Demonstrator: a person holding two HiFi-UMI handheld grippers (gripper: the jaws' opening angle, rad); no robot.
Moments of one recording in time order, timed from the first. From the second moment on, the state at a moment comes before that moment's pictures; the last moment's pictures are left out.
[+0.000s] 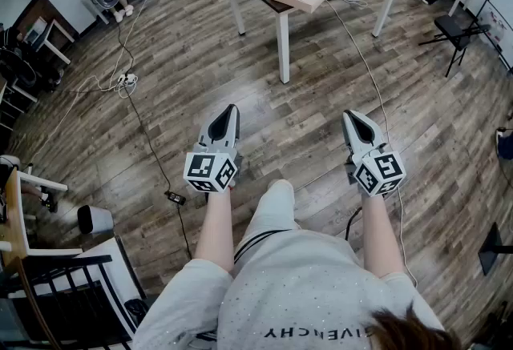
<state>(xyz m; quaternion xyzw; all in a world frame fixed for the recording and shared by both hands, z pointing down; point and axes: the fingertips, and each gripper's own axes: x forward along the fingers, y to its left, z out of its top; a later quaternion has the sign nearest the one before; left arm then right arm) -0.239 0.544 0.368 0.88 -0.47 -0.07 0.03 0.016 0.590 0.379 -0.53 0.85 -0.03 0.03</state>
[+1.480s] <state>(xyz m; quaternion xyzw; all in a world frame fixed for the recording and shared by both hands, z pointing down) -0.203 0.158 0.380 0.89 -0.46 -0.05 0.04 0.039 0.196 0.404 -0.53 0.84 -0.08 0.04</state>
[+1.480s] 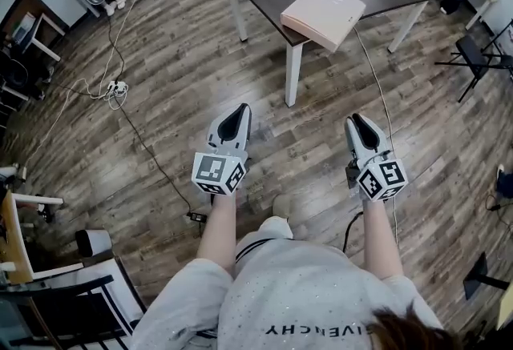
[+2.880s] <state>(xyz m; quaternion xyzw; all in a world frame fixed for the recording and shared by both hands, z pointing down) -0.104 -0.091 0.476 0.88 -0.46 -0.02 0.08 0.134 -0.095 0.516 -0.51 0.79 -0.31 0.16</state>
